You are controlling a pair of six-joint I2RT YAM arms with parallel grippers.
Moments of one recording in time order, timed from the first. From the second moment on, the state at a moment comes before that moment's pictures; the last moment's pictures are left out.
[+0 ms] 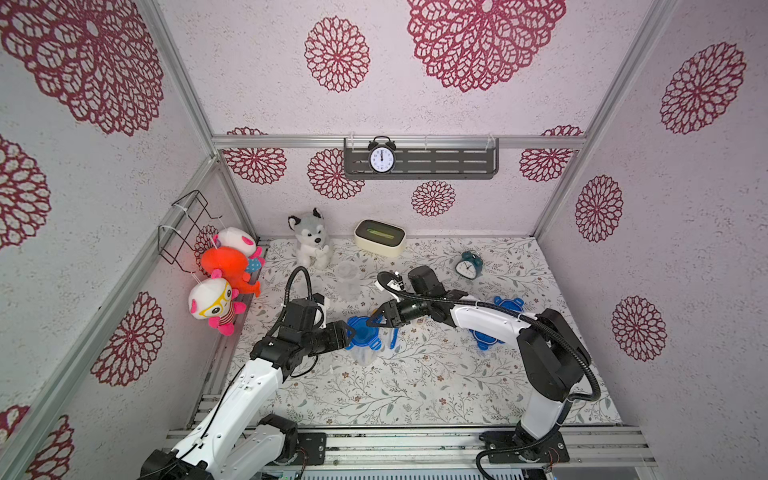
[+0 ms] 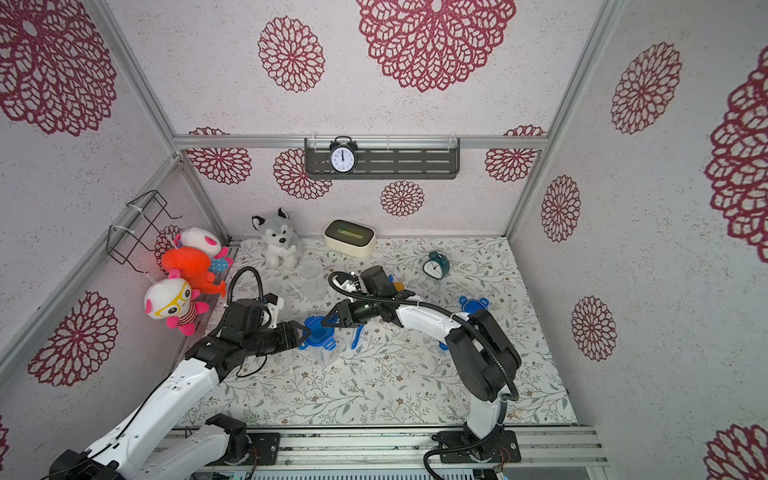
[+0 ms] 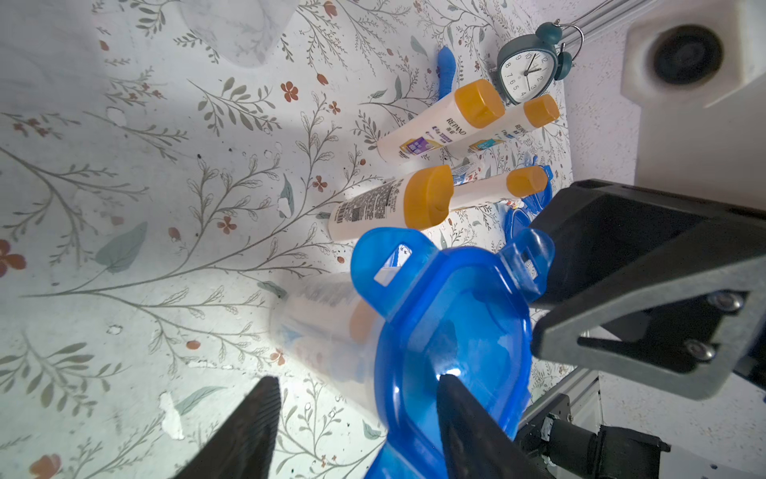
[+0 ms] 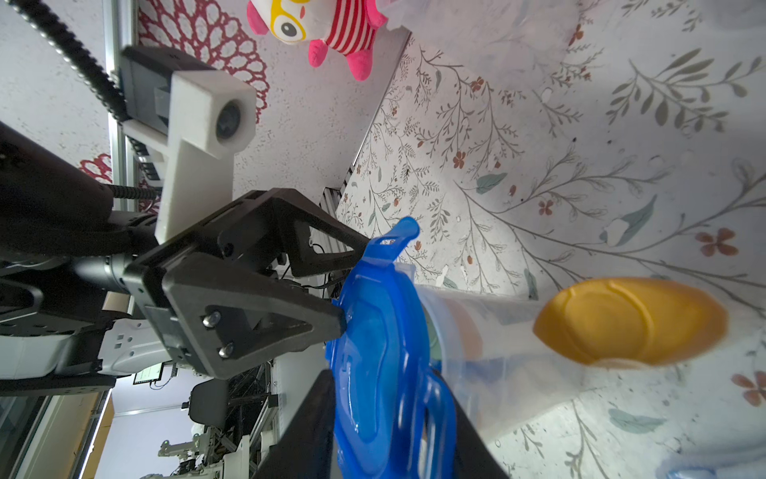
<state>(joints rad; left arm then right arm) -0.32 0.98 0.68 -0.53 0.32 -0.56 0.72 1.79 1.22 -0.08 -0.89 0.58</state>
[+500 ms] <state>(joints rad) -0.32 0.98 0.68 -0.54 0.30 -0.56 0.72 1.76 1.23 -0.20 -0.79 0.51</state>
